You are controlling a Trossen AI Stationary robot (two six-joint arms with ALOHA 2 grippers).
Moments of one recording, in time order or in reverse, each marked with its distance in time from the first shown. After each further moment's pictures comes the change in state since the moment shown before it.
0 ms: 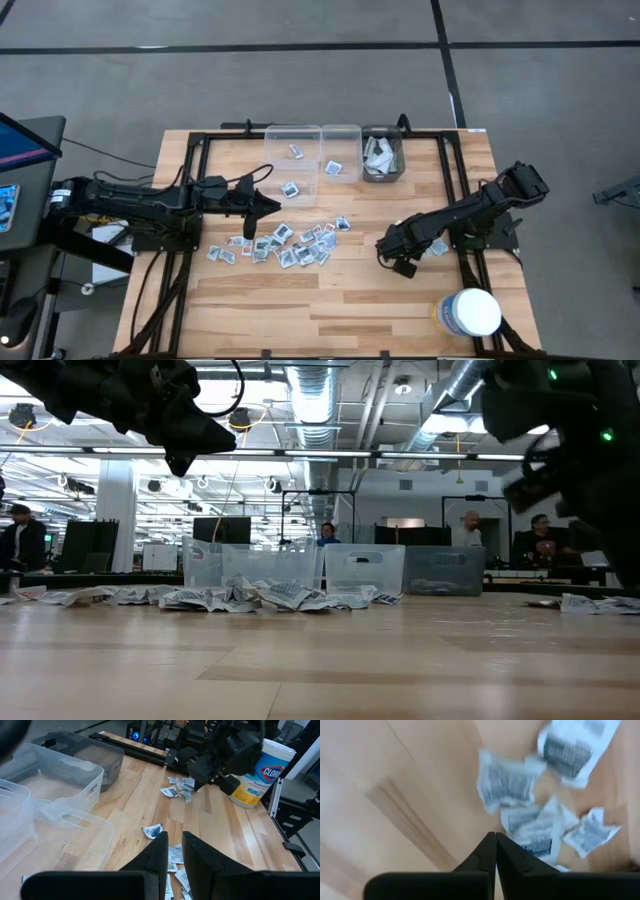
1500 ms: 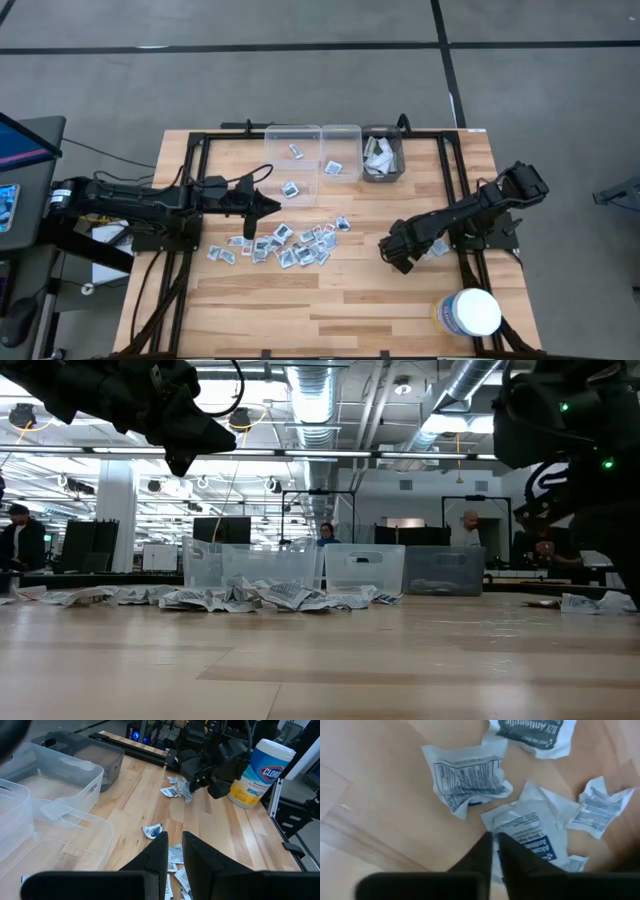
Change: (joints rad) left arm 0.000 0.000 0.000 0.000 0.000 -0.003; right arm -0.014 -0.001 -0.096 0.056 -0.012 0.262
